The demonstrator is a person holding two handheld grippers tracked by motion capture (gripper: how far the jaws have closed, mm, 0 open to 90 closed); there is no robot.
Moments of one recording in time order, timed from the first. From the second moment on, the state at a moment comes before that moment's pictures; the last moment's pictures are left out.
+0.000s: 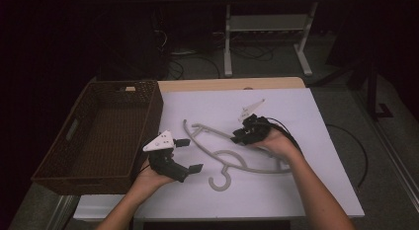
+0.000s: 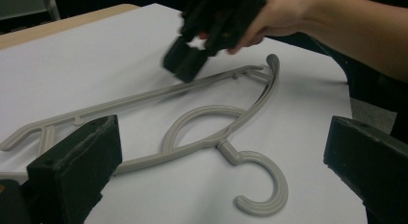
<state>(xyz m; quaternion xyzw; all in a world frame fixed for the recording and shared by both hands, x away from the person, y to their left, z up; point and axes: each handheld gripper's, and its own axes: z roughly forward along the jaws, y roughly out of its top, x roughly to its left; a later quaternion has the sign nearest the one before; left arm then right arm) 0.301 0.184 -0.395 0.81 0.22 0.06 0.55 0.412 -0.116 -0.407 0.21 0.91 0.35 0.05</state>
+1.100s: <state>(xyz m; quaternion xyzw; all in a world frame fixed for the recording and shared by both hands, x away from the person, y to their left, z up) 0.300 0.184 -0.395 0.81 0.22 0.05 0.55 0.461 -0.052 -0.437 0.19 0.93 0.32 0.05</state>
